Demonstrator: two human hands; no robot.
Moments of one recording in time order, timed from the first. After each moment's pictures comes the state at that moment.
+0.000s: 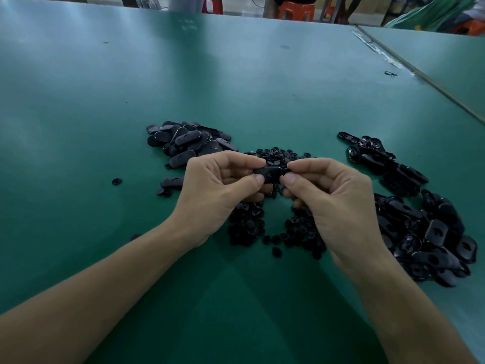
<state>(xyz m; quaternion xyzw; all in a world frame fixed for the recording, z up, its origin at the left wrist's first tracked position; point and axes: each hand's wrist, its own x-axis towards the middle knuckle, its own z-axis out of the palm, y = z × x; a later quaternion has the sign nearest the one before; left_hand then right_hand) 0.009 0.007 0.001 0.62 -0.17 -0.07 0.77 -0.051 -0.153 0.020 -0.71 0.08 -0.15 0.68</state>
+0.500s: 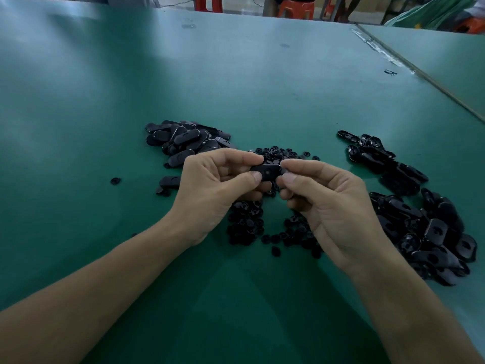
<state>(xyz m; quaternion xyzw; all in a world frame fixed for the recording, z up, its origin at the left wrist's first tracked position) 0.009 0.009 0.001 0.60 -0.17 -0.07 0.78 -0.051 -0.151 0.023 -0.61 0.09 -0.07 0.78</state>
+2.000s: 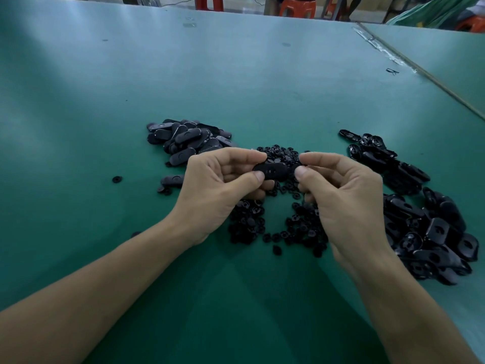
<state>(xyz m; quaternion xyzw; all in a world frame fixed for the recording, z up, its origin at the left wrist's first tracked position) 0.008 0.010 0.001 0.61 -0.18 -0.07 0.77 -0.051 -0.149 0.022 -0.72 0.12 -0.21 0.65</state>
